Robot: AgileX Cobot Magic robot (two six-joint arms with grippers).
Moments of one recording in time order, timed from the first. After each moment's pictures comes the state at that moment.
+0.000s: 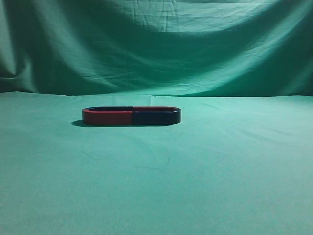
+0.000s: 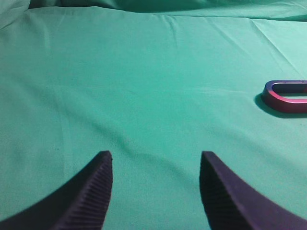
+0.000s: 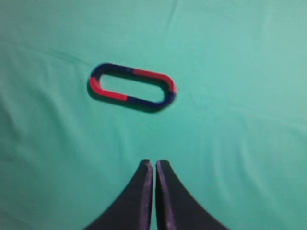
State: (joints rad) left arm -0.01 -0.01 0.02 -0.01 0.35 -0.03; right arm 0.40 1.48 -1.59 0.24 1.25 0.04
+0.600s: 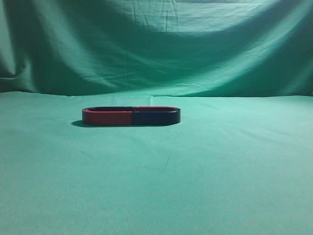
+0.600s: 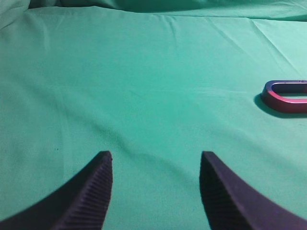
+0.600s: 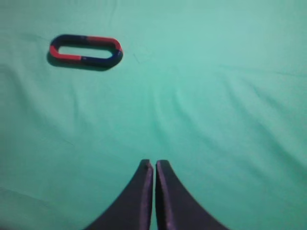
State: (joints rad) left arm -0.01 -0.01 0.02 -0.01 0.35 -0.03; right arm 0.40 0.70 -1.03 0.04 1.27 0.13
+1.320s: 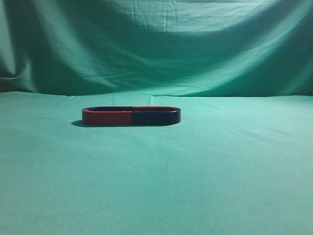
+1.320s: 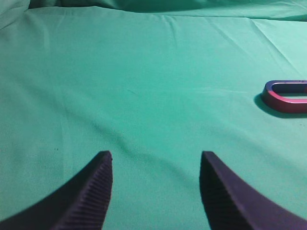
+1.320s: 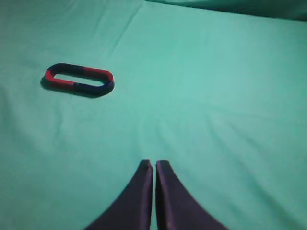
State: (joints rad) left arm -0.01 -0.01 0.02 -0.01 0.35 -0.03; right arm 0.40 0.31 -0.77 -0.02 1.13 0.04
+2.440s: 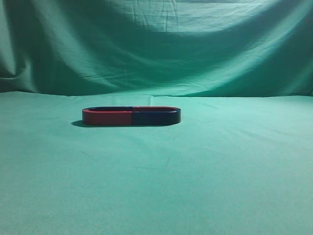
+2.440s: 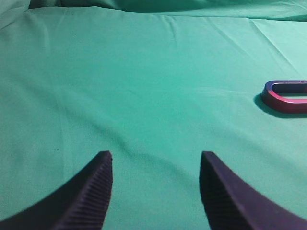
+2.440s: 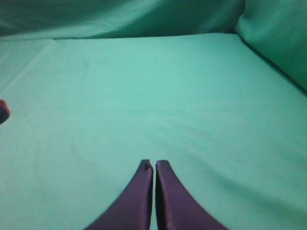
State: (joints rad) left arm -0.01 -0.01 0.02 -0.01 0.35 -0.03; right arm 0.06 -0.01 0.03 -0.04 0.36 0.05
